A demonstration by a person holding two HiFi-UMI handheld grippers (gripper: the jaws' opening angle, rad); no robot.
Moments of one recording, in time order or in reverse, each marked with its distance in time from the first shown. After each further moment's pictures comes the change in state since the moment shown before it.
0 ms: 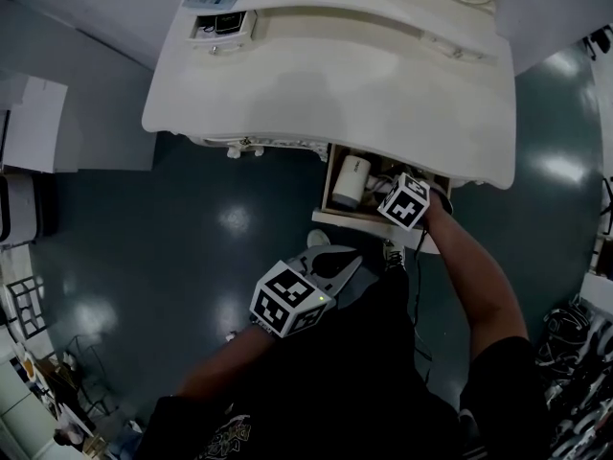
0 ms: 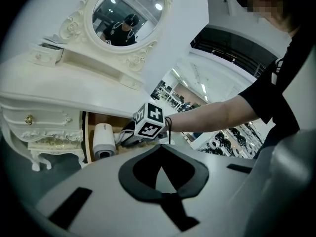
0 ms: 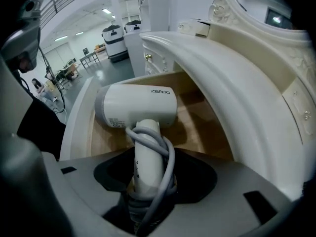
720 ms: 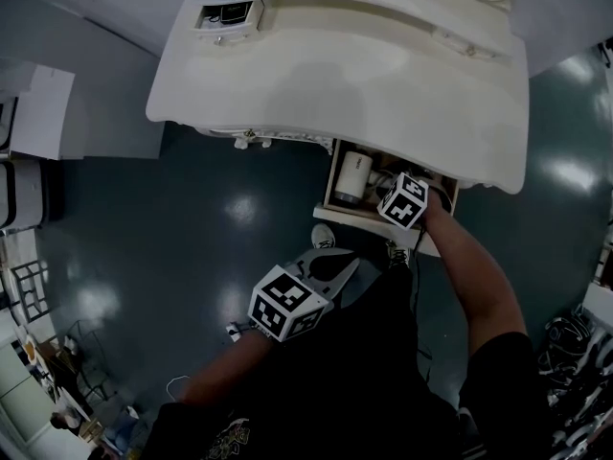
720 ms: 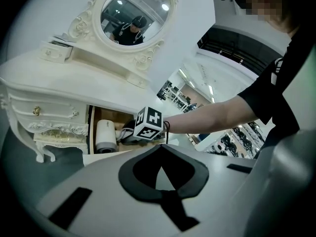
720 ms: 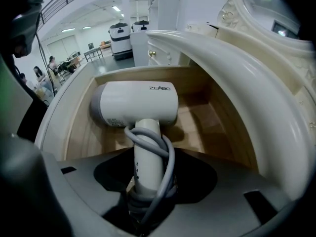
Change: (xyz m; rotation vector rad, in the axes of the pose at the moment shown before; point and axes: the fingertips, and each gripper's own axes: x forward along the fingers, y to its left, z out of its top) left arm 0.002 0.004 -0.014 -0.073 -0.009 0.068; right arm 0.029 -0.006 0.000 -0.085 -0.027 -0.039
